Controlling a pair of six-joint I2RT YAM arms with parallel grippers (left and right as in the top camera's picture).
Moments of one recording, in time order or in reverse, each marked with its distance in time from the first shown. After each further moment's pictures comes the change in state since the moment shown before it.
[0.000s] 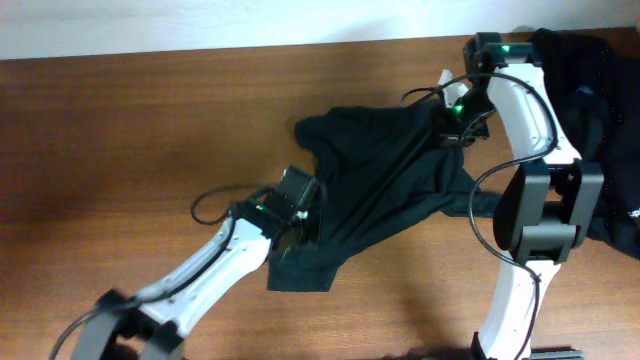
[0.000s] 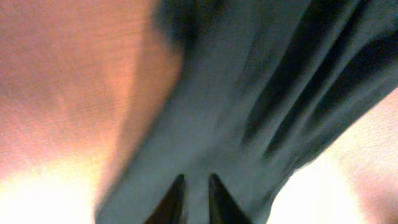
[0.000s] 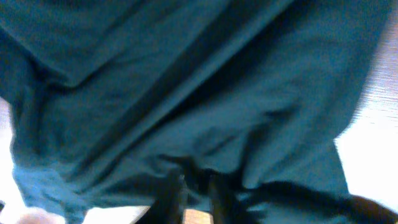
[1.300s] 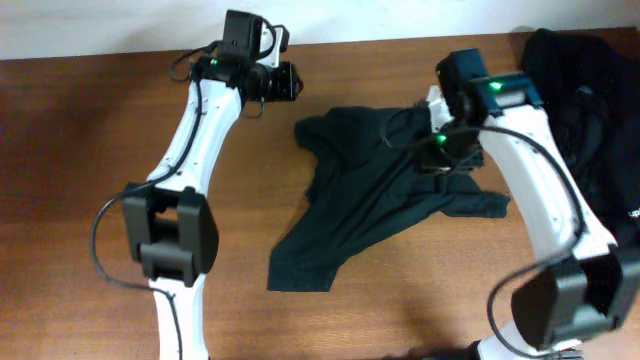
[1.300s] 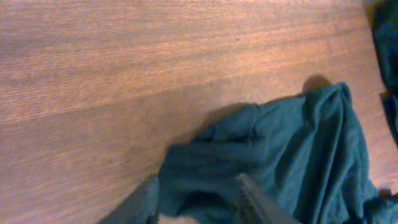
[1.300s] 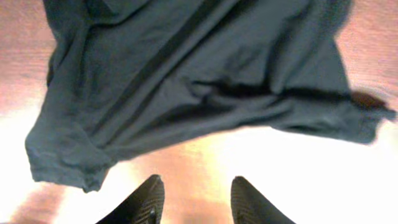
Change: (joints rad) left arm 0.359 0.718 1.143 -0.220 0.332 0.223; right arm 0.163 -0.467 -0.311 0.004 0.176 0.235
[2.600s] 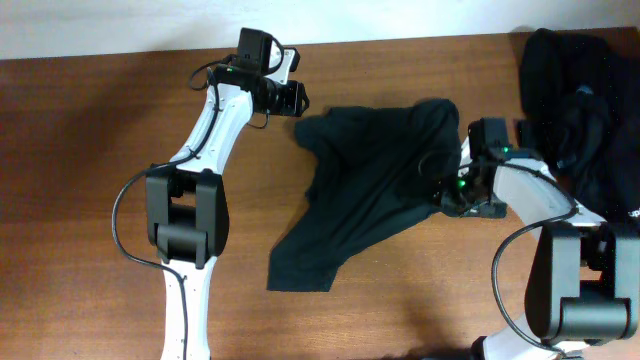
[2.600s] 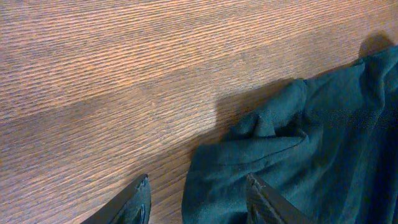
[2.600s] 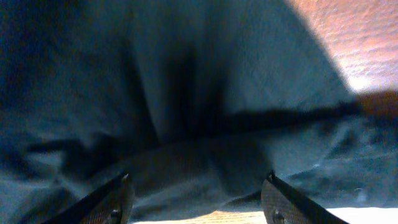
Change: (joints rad) left arm -0.003 0.135 0.007 0.031 0.010 0.115; right arm -0.206 0.012 -0.635 0.681 0.022 0.040
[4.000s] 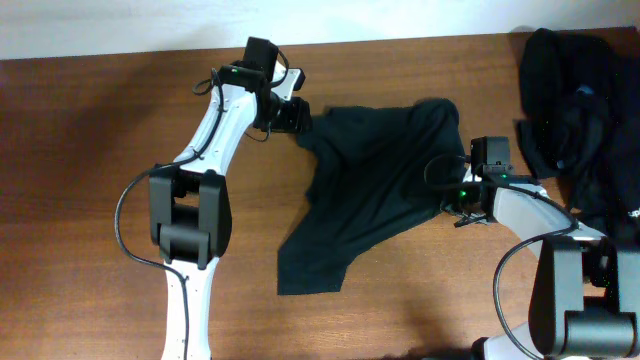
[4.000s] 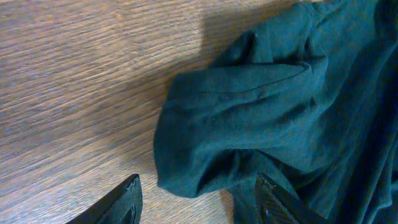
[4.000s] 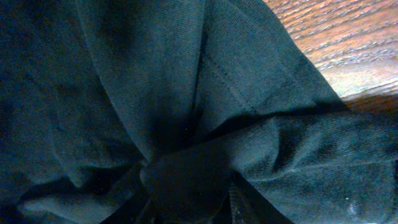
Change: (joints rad) left arm -0.021 0.003 0.000 -0.194 0.027 0.034; right arm -0.008 -0.062 -0.177 0.251 0.027 0.157
